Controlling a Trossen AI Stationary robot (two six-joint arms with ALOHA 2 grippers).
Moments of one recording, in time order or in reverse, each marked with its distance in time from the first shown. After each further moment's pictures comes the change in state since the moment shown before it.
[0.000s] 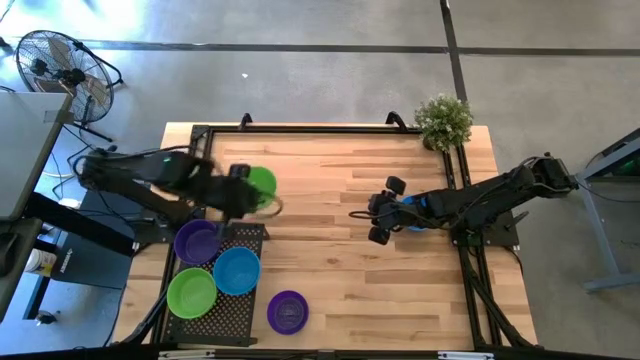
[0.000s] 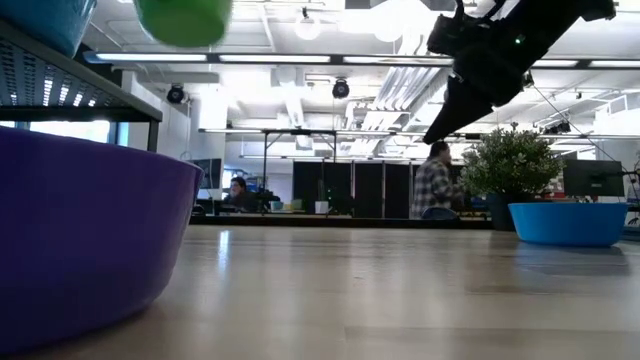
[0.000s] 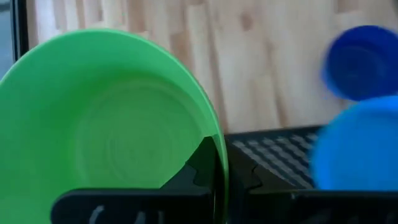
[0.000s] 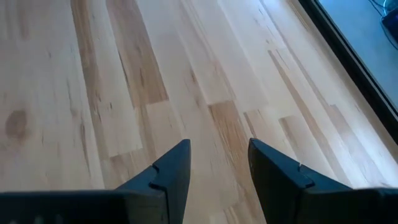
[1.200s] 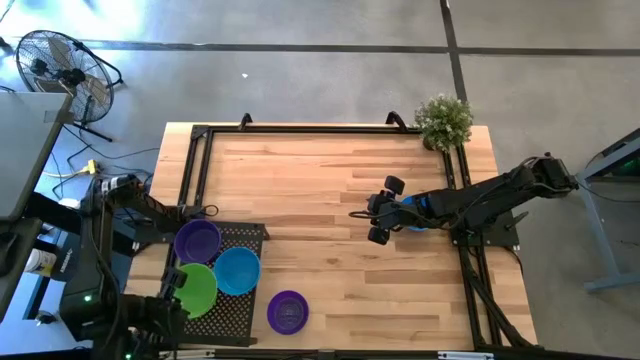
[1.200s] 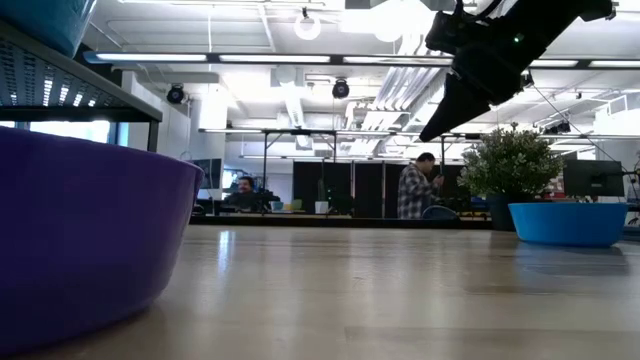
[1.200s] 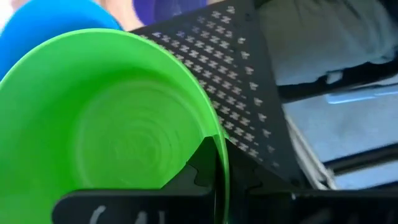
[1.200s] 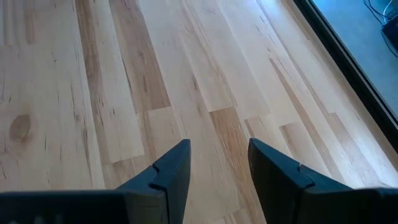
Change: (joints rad) left arm -1.092 0.362 0.250 -0.219 -0.201 -0.966; right arm 0.000 0.000 0.000 0.027 -0.001 -0.028
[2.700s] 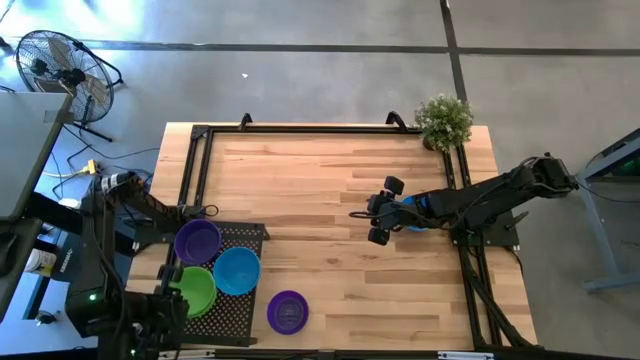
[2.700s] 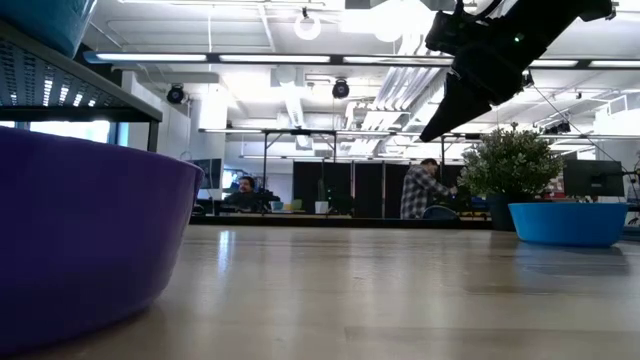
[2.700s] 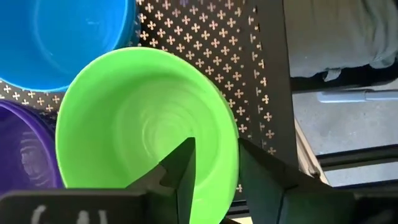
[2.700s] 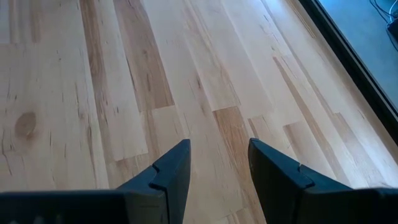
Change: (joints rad) left arm 0.000 -0.029 -0.080 0.015 0.076 -0.161; right arm 0.000 0.000 0.000 0.000 -0.015 -0.001
